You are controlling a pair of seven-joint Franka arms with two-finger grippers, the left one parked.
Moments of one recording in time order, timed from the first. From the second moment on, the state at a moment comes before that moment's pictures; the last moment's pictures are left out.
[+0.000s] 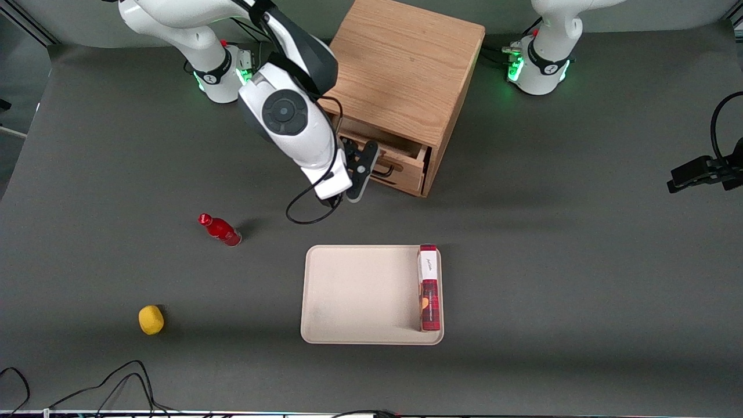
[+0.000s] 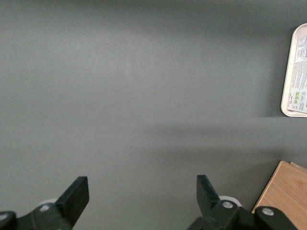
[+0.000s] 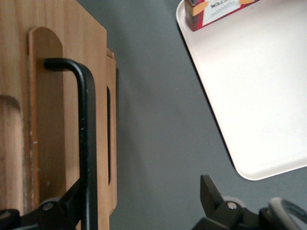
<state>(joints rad) 0.36 0.40 0.36 -1.63 0.04 2.01 -0.47</state>
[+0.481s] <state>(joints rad) 0.33 0.41 0.36 -1.63 0.04 2.07 -0.48</state>
